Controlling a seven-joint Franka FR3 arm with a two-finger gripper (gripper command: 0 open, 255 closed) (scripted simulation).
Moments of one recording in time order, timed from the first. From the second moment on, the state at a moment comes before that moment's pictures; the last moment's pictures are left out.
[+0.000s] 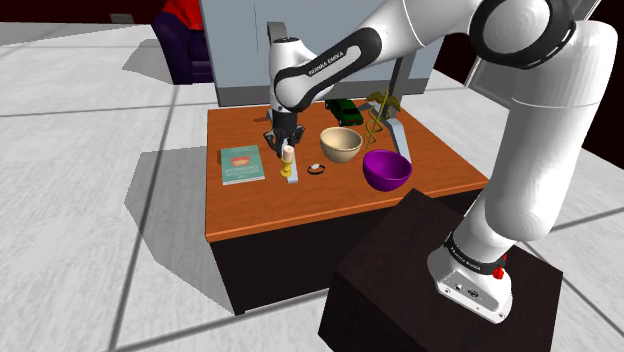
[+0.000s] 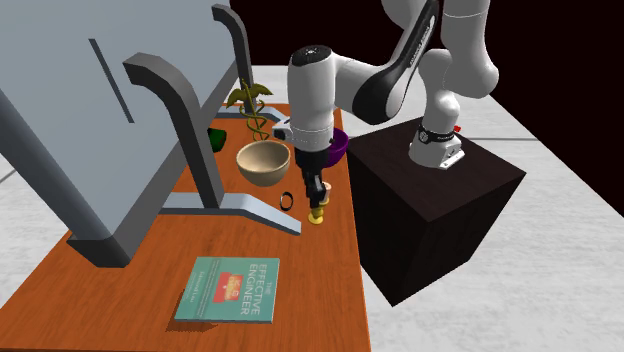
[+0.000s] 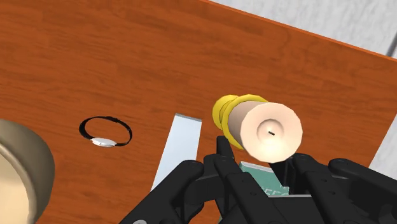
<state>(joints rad) 0.08 0.29 0.15 -1.96 -0.03 2.25 0.48</state>
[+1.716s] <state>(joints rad) -0.07 -0.10 0.04 -2.25 0.03 2.15 0.19</state>
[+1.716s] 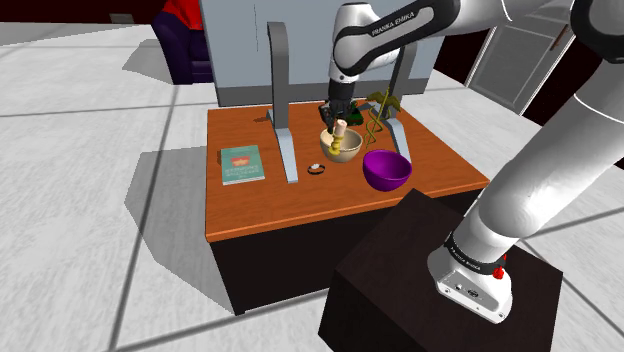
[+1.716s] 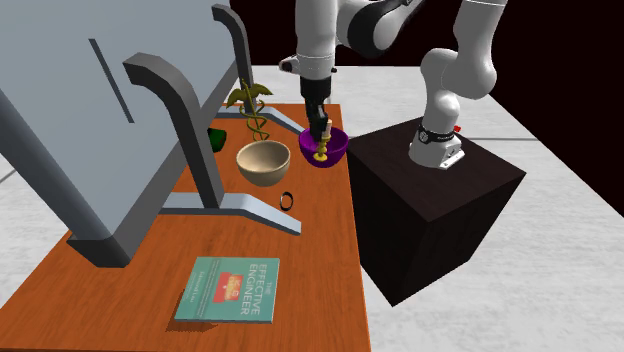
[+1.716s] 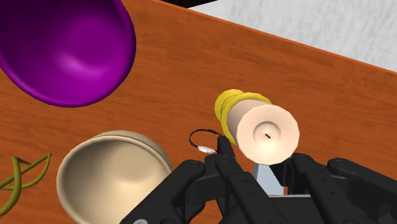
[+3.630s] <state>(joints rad) -0.26 -0.25 -0.23 -2.53 -0.05 2.28 -0.22</state>
